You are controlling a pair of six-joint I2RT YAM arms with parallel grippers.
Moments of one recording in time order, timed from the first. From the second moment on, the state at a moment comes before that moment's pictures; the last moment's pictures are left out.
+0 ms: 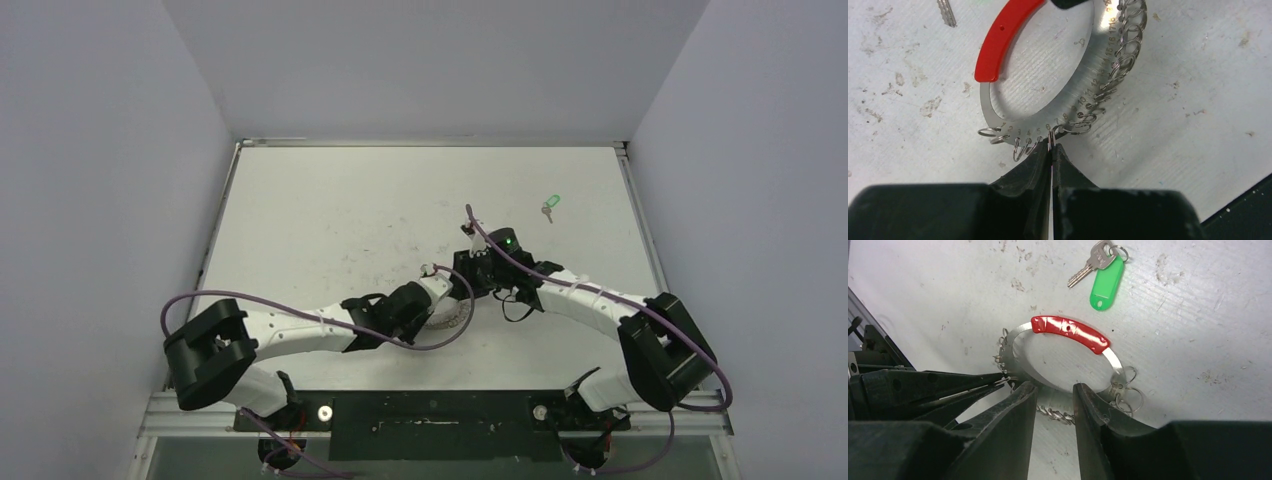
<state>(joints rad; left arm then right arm) -1.09 1.46 0.72 -0.16 -0.25 -0.24 0.60 1.43 0.71 -0.03 -0.37 0.40</state>
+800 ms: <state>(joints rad) -1.06 0.85 0.37 0.24 -0.06 -0.09 0.57 1.15 0.65 0.06 -0.52 0.37</state>
